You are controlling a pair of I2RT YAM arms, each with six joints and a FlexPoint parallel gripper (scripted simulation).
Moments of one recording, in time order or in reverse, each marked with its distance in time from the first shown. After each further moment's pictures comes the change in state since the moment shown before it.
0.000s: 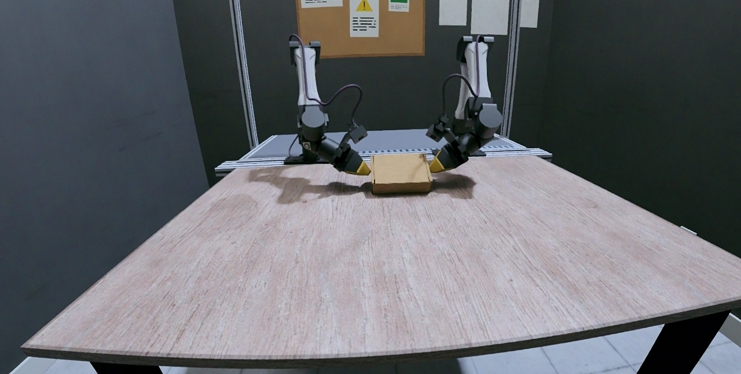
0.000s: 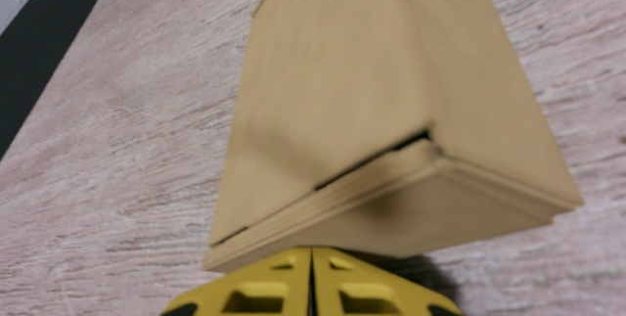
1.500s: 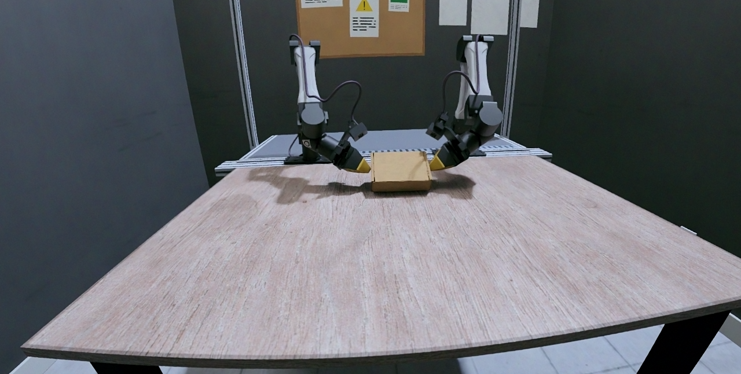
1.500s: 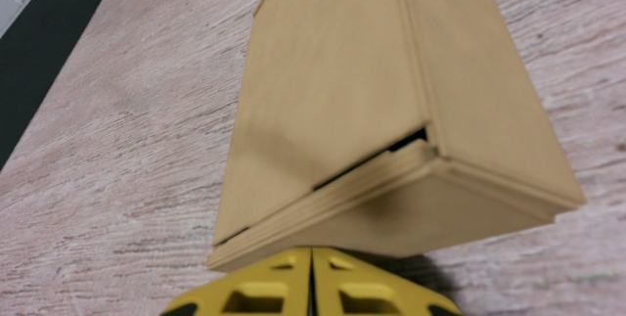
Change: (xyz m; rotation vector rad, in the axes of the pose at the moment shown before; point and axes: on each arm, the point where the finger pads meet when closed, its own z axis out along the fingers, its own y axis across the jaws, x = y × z) left arm -0.005 0.003 -0.003 -0.001 -0.001 0.000; right arm -0.006 -0.003 -0.004 0.003 -0.001 -0.001
